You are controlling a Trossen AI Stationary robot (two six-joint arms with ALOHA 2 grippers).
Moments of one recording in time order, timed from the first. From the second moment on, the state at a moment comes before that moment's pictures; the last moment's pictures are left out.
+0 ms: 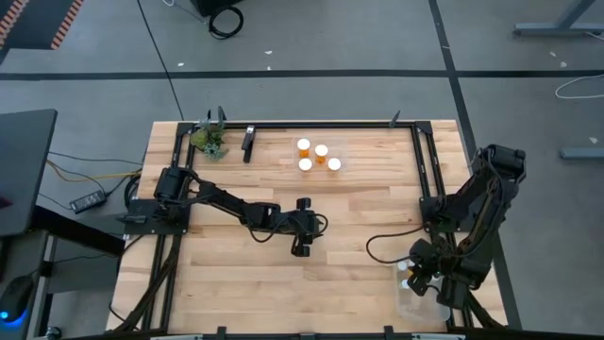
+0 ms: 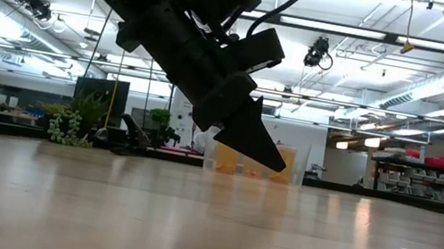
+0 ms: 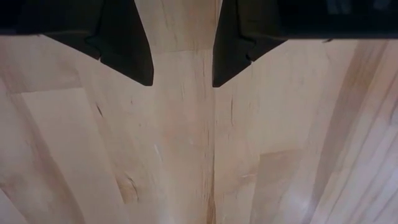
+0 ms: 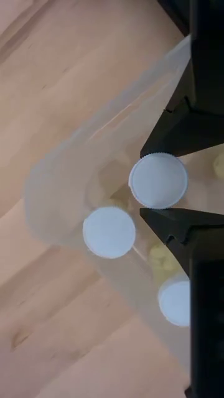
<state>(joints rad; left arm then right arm) -0.16 2.00 1.06 0.32 -0.22 0.04 1.21 1.42 0.79 -0.96 0.35 1.98</state>
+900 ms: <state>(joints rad) -0.17 2.00 1.06 0.31 -0.22 0.05 1.19 1.43 0.86 -1.05 0.31 1.98</state>
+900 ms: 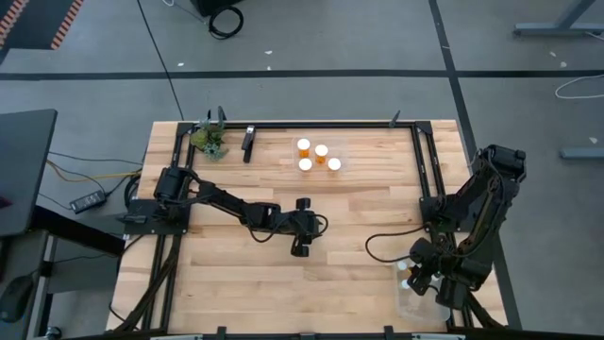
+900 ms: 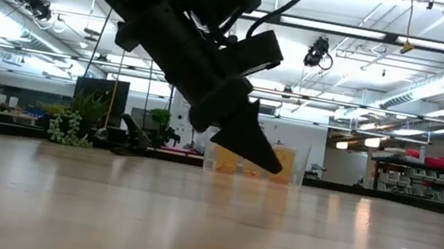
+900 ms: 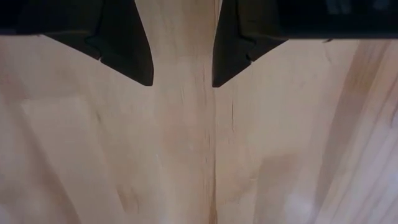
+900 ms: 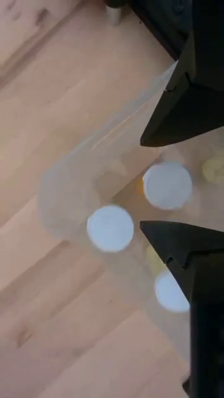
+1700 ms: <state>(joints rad) -0.19 1.72 0.88 0.34 -0.18 0.06 0.97 1.06 0.80 -0.90 0.74 1.34</state>
